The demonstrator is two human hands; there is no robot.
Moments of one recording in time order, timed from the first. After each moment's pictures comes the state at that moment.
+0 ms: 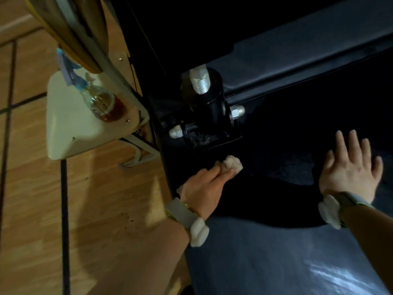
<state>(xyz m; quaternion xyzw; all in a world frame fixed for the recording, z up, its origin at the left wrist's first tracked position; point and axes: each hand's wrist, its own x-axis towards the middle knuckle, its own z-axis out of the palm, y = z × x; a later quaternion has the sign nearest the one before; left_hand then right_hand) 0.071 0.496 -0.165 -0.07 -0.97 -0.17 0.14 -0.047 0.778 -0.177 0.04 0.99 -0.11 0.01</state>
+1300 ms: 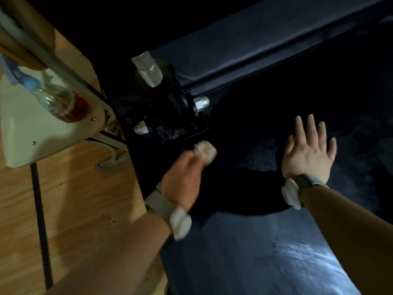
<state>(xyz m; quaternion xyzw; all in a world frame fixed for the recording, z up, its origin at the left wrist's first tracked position) 0.042 0.544 -0.152 0.06 -0.95 -0.29 0.02 -0.057 0.795 -0.181 0.04 0.99 -0.11 0.02</state>
